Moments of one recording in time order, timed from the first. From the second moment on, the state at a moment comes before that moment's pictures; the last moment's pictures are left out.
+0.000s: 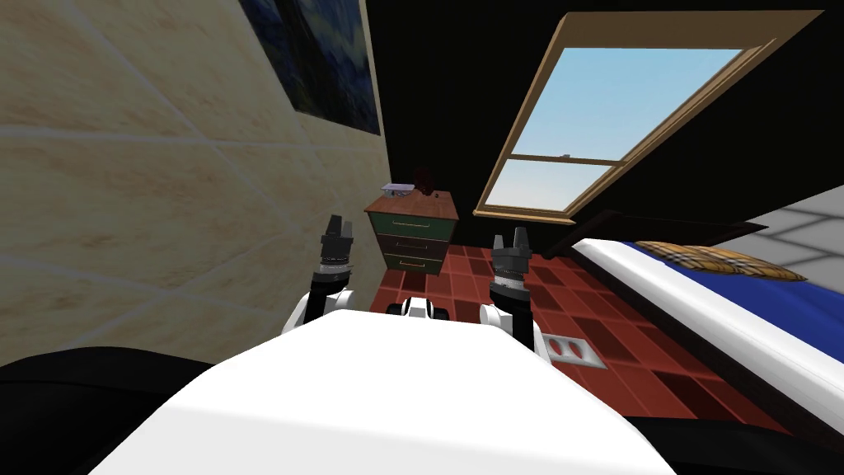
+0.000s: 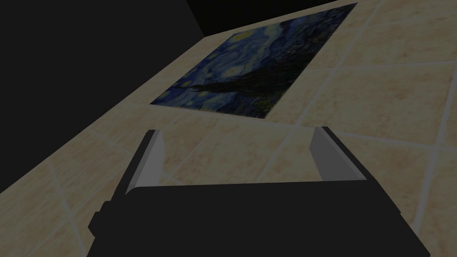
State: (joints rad) left arm 0.48 0.11 0.05 -2.21 -0.08 -0.60 -0.14; right arm 0.52 -0.02 0.00 -2.31 0.06 -0.41 -0.08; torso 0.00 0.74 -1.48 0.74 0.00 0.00
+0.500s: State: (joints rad) left arm 0.47 0.15 0.06 -2.08 -0.08 -0.71 -0.16; right arm 0.52 -0.02 0.00 -2.31 0.06 -0.41 -0.08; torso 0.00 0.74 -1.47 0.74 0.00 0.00
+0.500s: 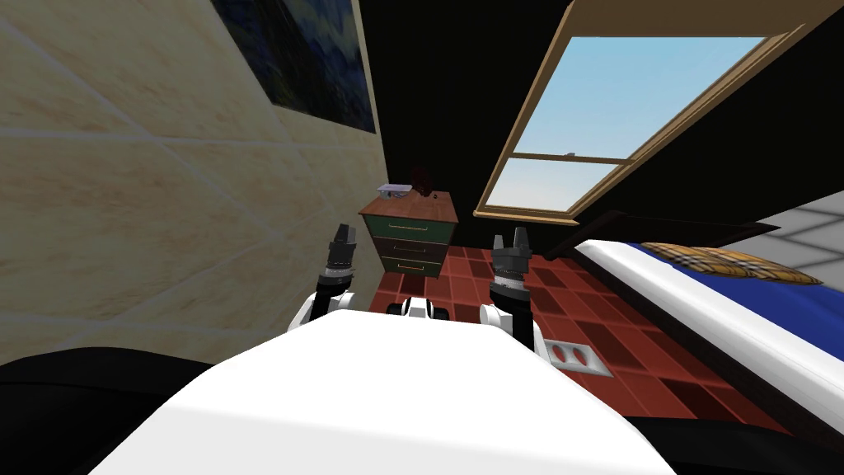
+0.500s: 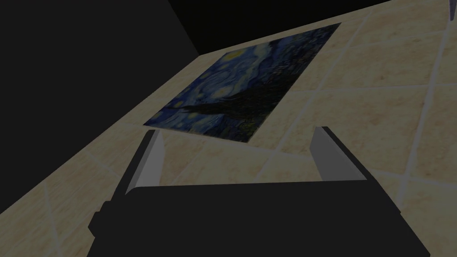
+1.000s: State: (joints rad) left arm 0.45 0.16 0.06 -1.93 -0.09 -0.81 -0.17; right arm 0.52 -0.02 0.00 -2.31 0.06 -0.41 -0.08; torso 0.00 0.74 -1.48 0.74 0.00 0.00
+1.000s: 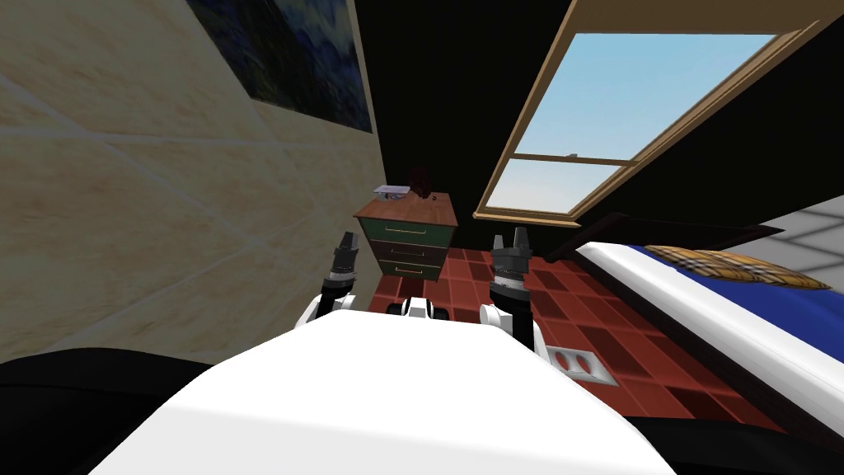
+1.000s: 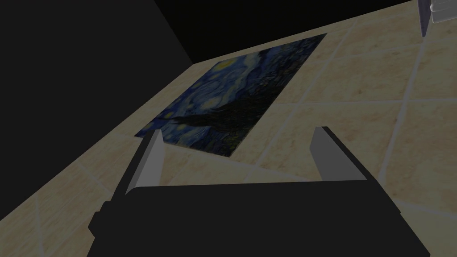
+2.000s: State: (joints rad) left arm 0.41 0.15 0.06 -1.67 -0.10 -1.02 -0.21; right arm 0.52 -0.02 0.00 -2.31 0.06 -0.41 -0.08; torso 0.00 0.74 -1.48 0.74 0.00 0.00
